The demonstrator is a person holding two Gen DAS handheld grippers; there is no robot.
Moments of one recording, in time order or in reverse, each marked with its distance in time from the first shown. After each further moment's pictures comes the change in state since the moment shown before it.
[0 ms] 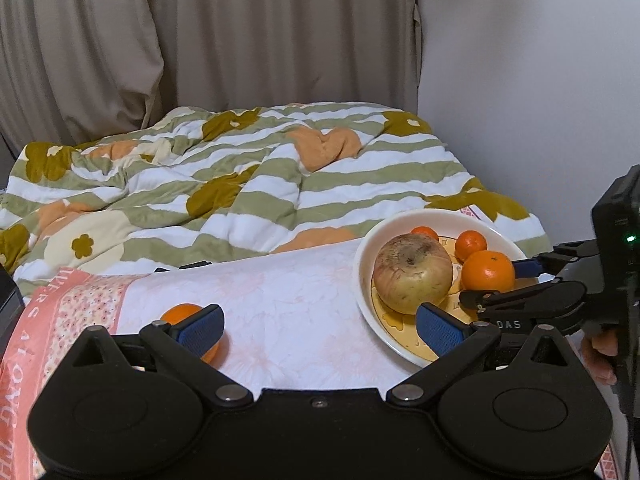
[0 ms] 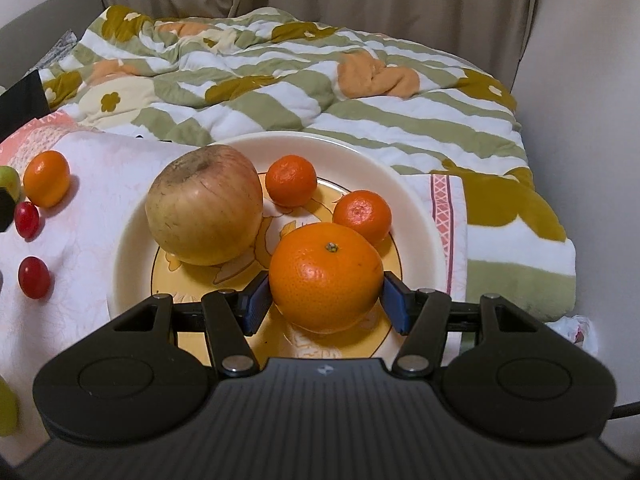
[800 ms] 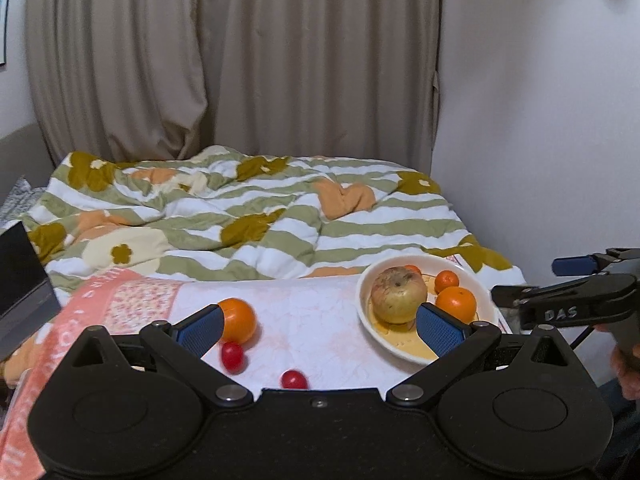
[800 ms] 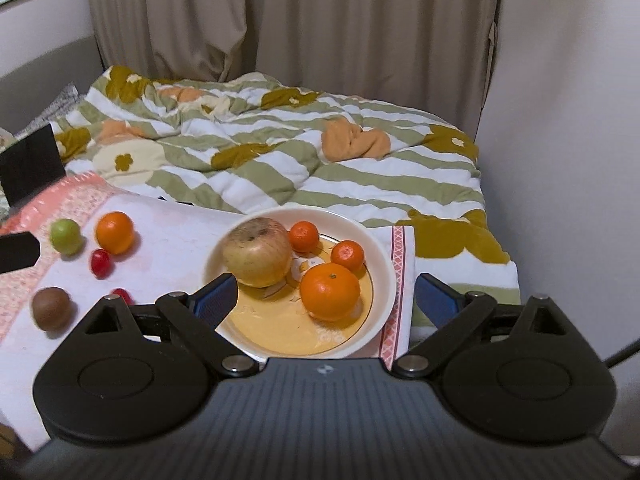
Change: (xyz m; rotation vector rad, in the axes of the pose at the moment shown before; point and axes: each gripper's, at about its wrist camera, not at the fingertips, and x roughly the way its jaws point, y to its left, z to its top) left arm -0.121 0.008 -0.031 -0.101 -0.159 0.046; right arm -0.154 0.017 -0.005 0.075 -0.167 -0.030
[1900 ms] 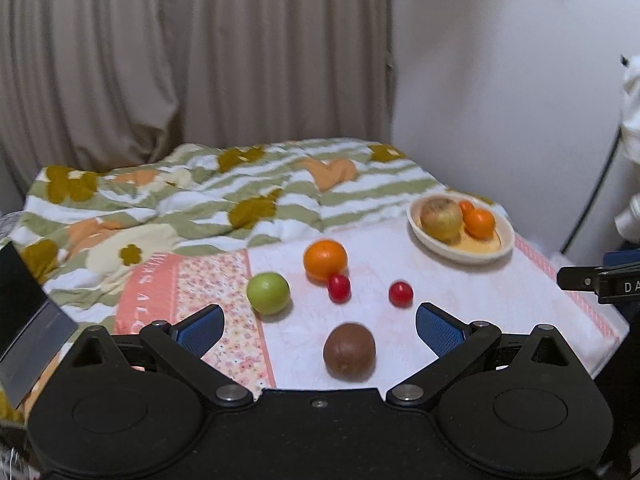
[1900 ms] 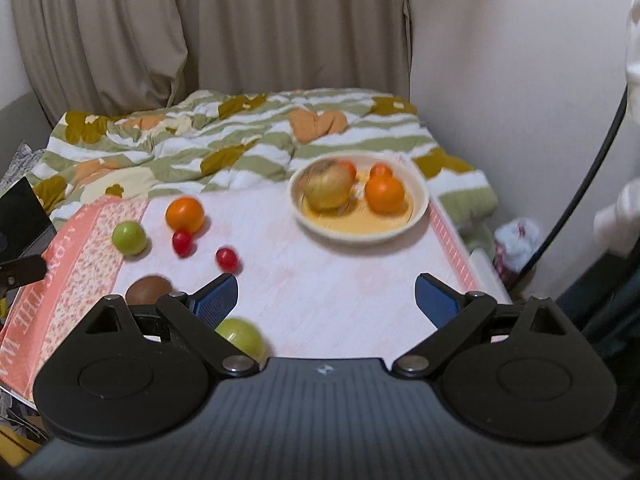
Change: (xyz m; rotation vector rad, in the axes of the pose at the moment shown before) left arm -0.032 0.173 -0.058 0.184 0.032 -0.201; right arm -0.085 0.173 -0.078 0.276 0.015 -0.202
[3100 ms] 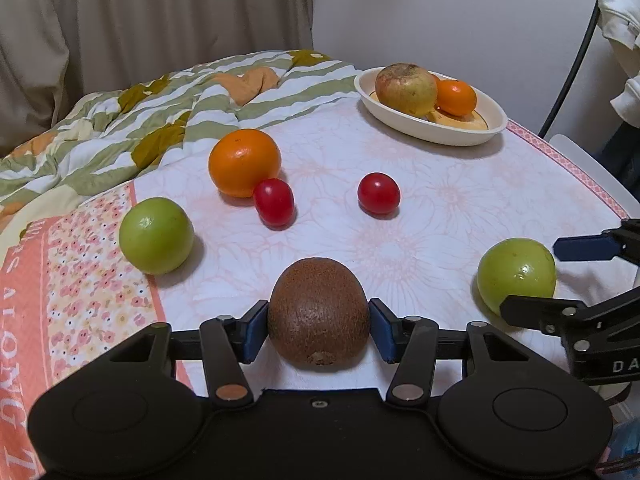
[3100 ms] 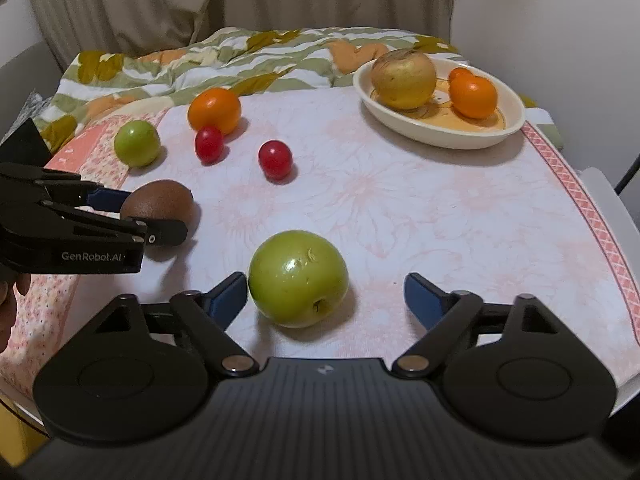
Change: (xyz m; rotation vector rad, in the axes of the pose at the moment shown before) left arm 0.142 -0.014 -0.032 0.160 0.232 -0.191; right arm 0.099 0.052 -0.056 -0.053 0.129 0.078
